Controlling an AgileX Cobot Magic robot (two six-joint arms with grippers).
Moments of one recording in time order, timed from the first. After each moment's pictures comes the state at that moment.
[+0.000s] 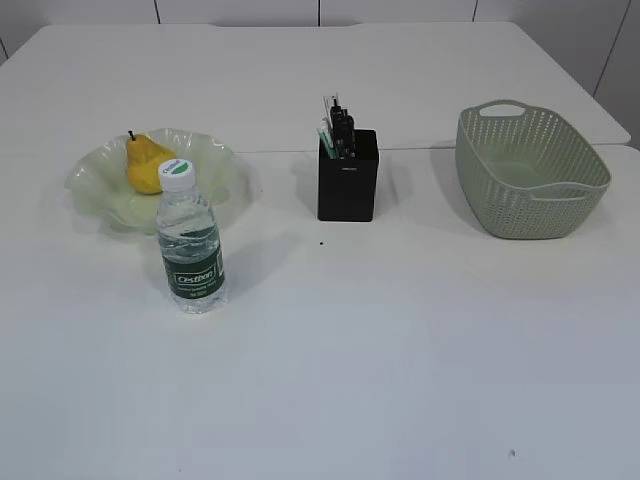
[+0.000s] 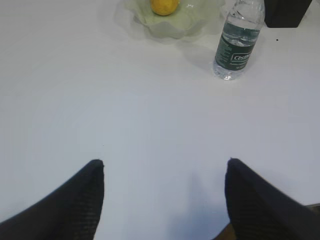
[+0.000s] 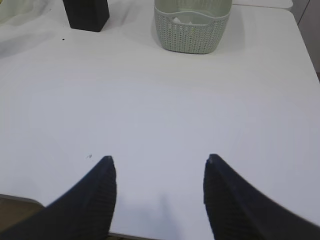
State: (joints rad) left arm -0.07 0.01 -0.55 -0.05 1.17 -0.05; right arm 0.31 -0.02 -0.51 -0.20 1.16 0.13
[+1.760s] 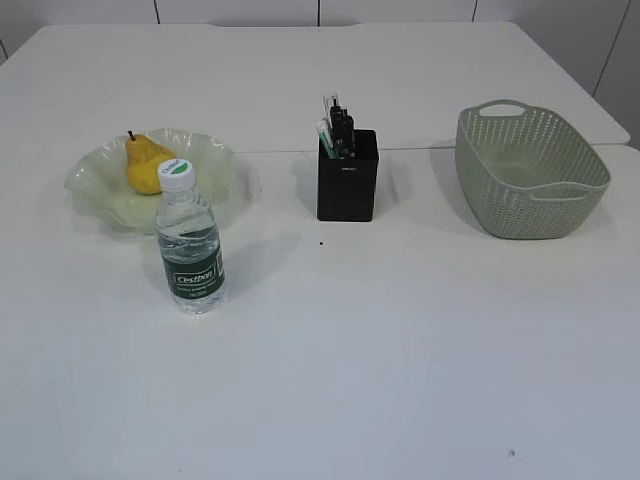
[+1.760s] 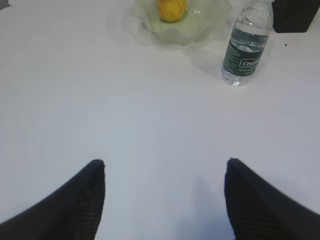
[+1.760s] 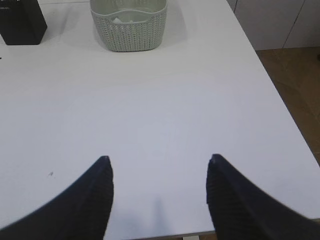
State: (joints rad) left arm -0.07 0.01 -0.54 -0.02 1.14 -0.05; right arm 0.07 -0.02 -0.51 -0.19 1.16 0.13
